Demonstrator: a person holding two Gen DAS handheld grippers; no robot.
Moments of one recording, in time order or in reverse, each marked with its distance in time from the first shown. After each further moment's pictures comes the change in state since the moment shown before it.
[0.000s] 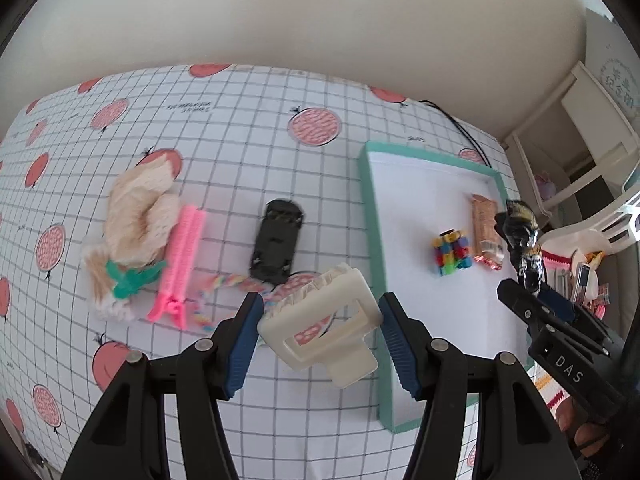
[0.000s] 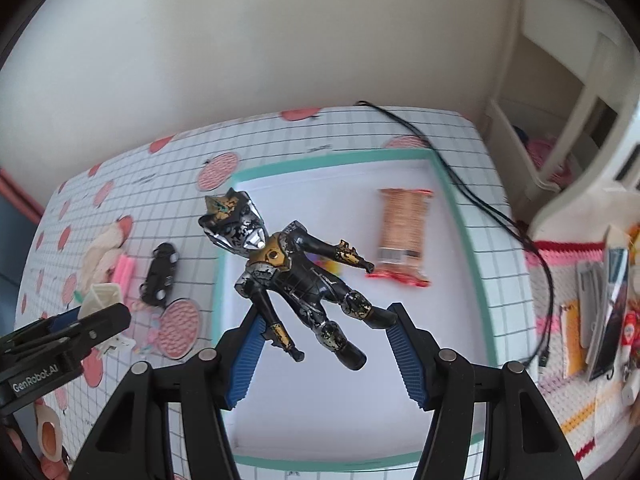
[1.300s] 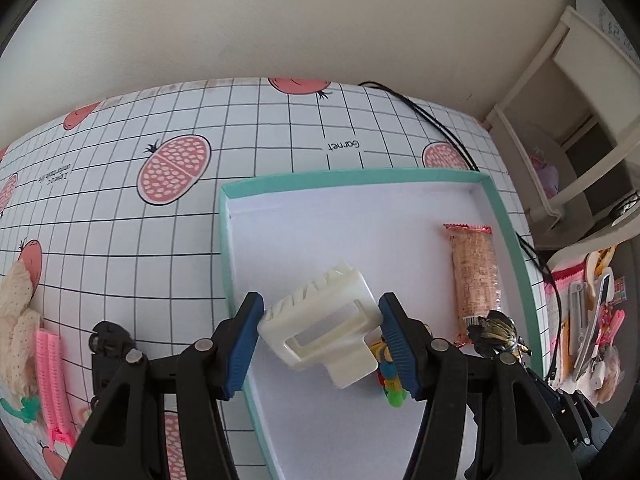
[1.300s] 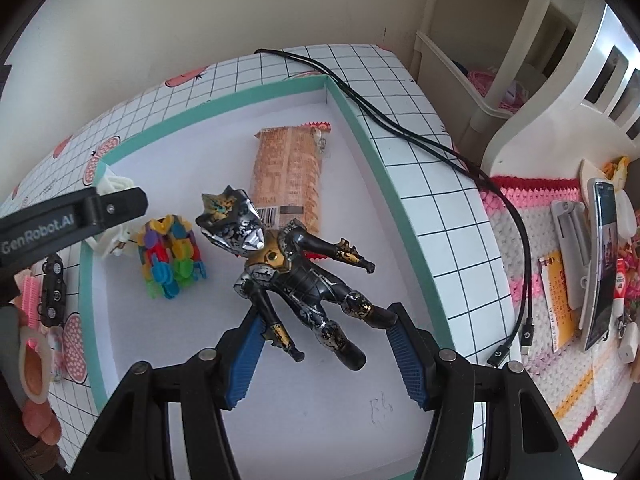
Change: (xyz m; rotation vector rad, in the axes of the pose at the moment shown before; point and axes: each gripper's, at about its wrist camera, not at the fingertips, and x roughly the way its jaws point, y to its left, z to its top) left arm 0.114 -0.085 0.061 0.140 0.012 -0.037; right arm 0.065 -0.058 -0.013 0.132 0.113 -0.186
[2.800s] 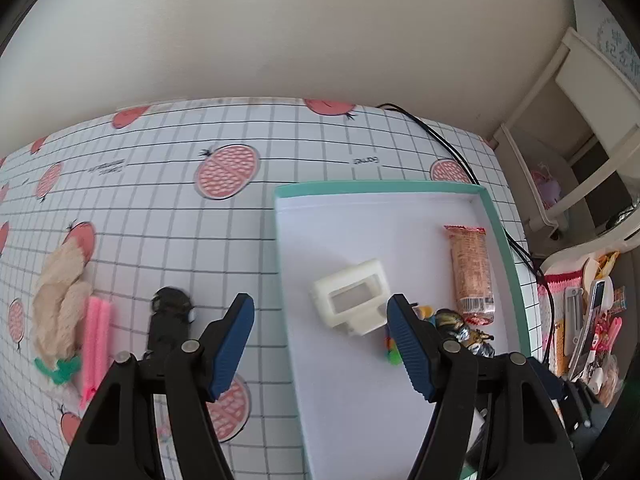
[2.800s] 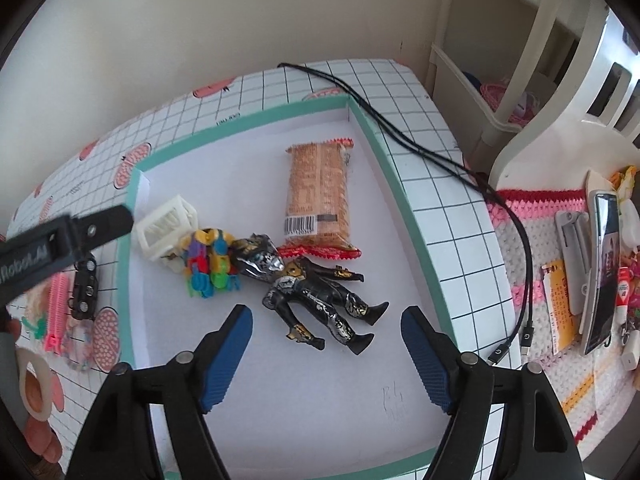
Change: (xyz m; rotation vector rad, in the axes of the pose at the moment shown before) left arm -0.061 0.014 -0.018 -0.060 -0.048 0.068; right arm -0.030 0.007 0.000 -0.023 -0.024 0.072
